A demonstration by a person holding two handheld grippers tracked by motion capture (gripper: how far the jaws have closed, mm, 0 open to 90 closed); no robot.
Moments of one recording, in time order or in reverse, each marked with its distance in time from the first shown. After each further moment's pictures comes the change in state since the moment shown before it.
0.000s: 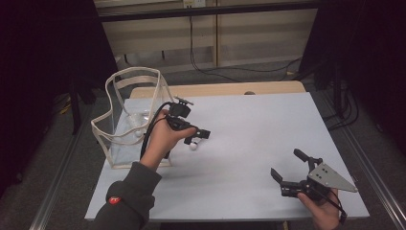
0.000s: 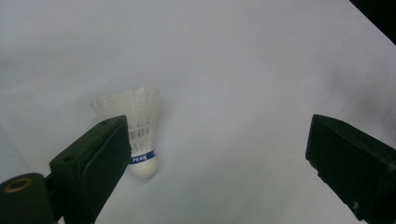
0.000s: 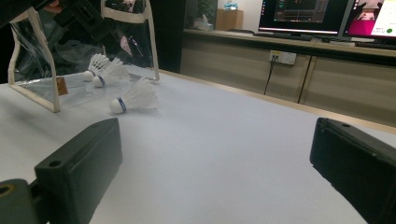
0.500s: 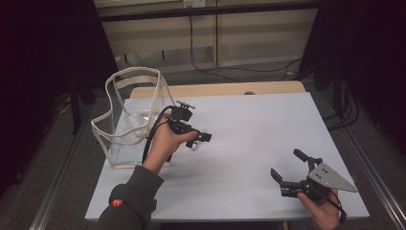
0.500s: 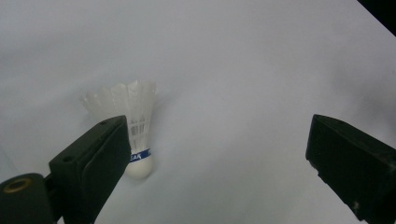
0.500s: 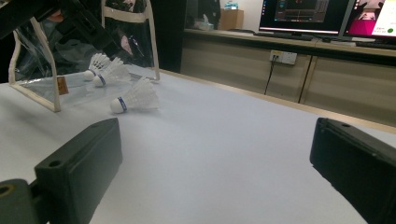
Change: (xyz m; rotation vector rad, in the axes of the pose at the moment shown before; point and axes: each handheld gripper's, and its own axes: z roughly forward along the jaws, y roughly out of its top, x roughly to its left) left arm -0.002 -0.008 0.010 -0.005 -0.001 0.001; right arm 0.000 0.000 0.000 0.002 0.003 0.000
